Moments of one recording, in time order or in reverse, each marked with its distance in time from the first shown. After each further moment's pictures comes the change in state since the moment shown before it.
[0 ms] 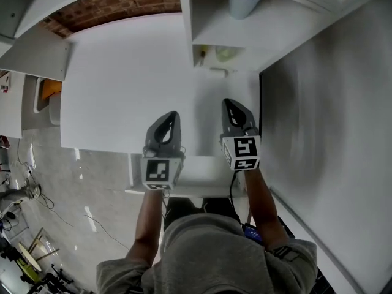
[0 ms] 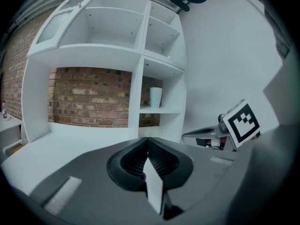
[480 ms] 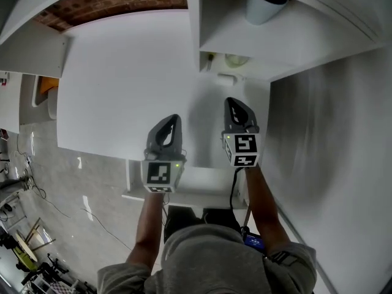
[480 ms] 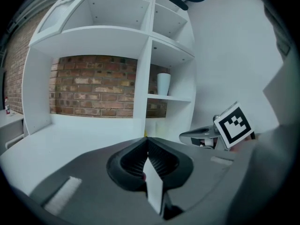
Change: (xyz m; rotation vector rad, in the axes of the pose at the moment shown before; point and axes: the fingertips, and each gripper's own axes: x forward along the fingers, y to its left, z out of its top) left arm 0.046 0.024 -0.045 -0.016 0.066 0.050; right arm 0.076 -0.025 -0.045 0.007 0.070 0.018
